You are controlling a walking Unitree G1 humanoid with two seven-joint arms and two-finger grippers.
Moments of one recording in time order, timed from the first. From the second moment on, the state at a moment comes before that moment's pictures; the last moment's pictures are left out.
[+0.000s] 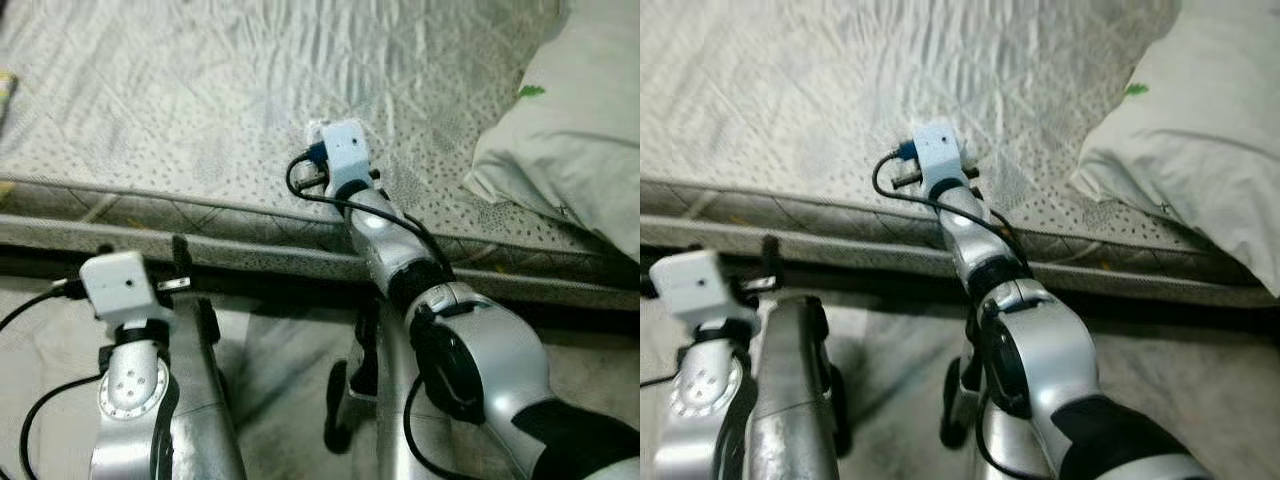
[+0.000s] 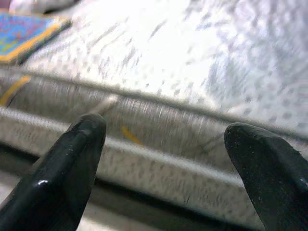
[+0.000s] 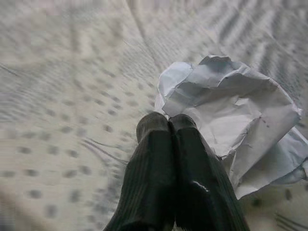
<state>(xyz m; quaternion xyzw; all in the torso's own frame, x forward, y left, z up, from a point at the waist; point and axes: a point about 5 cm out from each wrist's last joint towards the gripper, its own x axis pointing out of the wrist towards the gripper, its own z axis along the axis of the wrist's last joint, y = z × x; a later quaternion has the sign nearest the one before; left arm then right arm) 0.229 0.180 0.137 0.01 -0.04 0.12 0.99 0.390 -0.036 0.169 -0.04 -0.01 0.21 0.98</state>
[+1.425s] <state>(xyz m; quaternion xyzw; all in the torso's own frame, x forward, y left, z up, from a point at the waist) 0.242 0.188 0.111 0.01 -0.04 0.13 0.99 0.332 -0.075 0.117 0.13 -0.01 0.22 0.97</state>
